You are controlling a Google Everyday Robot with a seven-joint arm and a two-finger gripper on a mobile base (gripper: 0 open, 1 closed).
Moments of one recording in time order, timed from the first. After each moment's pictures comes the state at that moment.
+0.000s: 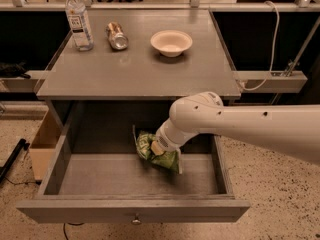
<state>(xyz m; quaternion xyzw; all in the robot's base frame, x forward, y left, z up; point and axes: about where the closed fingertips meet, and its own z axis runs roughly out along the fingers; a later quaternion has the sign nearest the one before) 0.548 0.003 0.631 -0.38 0.90 0.13 0.18</state>
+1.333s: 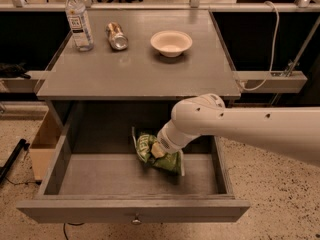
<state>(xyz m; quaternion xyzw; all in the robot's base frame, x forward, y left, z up) 0.544 0.000 0.629 -0.37 0.90 0.13 0.18</state>
